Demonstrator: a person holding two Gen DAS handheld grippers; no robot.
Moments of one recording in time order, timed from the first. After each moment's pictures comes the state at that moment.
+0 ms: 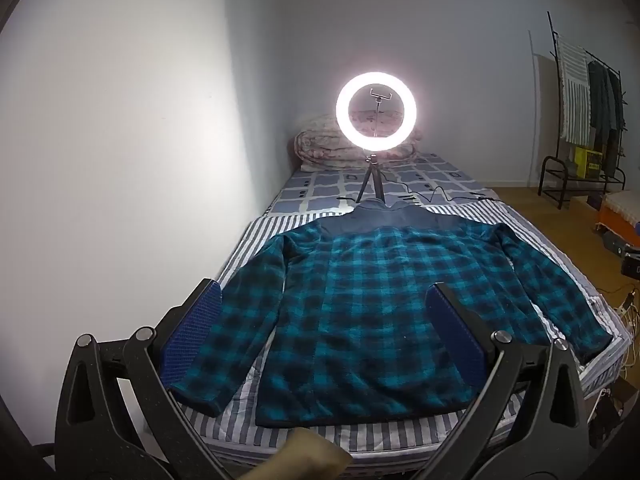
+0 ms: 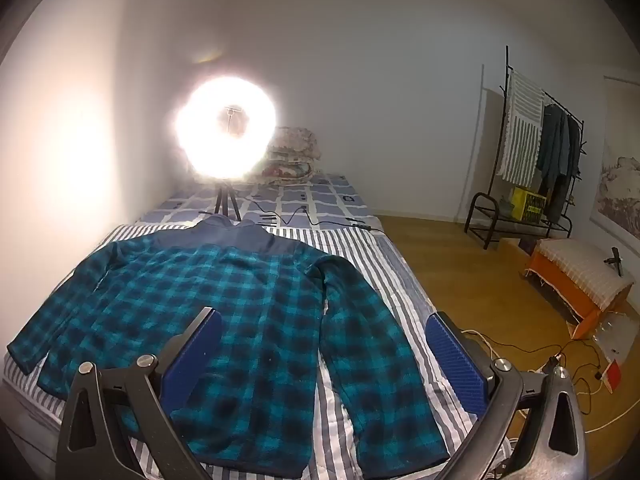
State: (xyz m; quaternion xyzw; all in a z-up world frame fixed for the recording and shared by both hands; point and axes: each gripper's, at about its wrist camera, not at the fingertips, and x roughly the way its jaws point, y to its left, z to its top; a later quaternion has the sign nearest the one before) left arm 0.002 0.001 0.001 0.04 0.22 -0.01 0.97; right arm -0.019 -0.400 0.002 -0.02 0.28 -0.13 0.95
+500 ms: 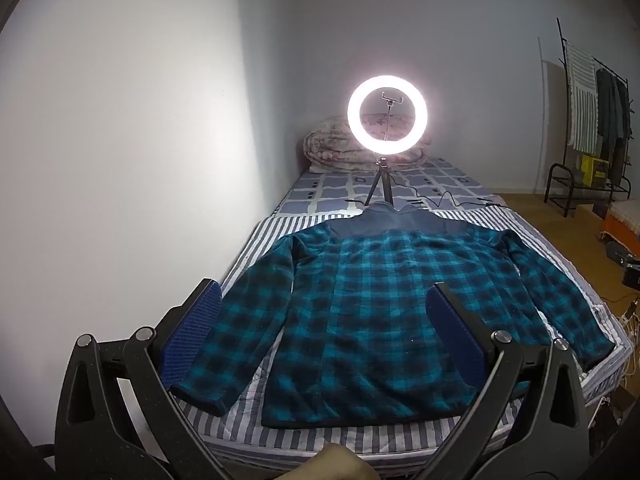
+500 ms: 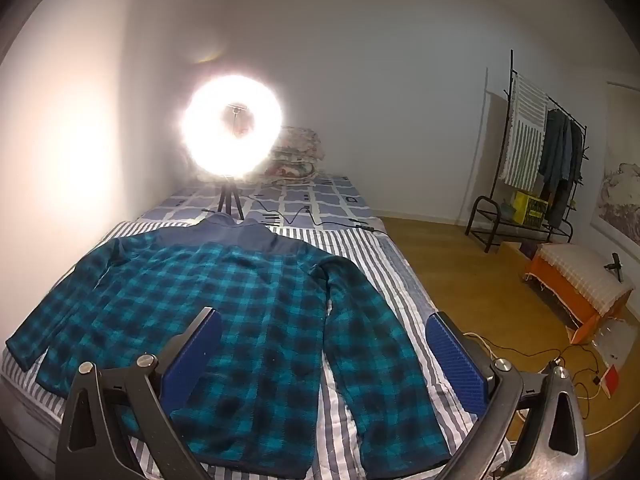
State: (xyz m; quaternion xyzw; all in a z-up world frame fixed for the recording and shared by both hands) left arm -0.003 0.010 -0.001 0.03 0.20 0.01 0.98; right arm -0.017 -0.394 0.001 -0.03 0.29 -0.13 0.95
